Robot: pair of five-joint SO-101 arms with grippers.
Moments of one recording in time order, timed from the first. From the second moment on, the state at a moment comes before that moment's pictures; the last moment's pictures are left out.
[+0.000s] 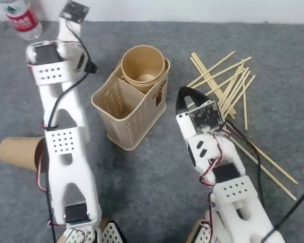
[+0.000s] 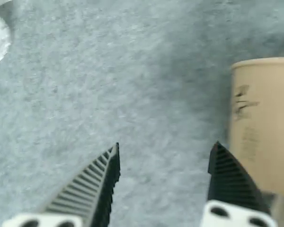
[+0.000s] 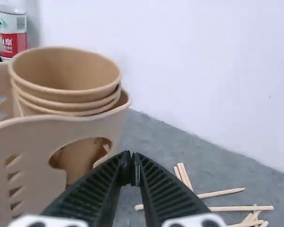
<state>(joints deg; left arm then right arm) -15.0 64.7 -93.8 99.0 -19.2 -21.5 -55.6 77.3 -5.3 13.3</state>
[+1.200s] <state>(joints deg) -10.2 27.0 -43.6 98.2 -8.8 -25.8 -30.3 65.2 -3.2 13.7</state>
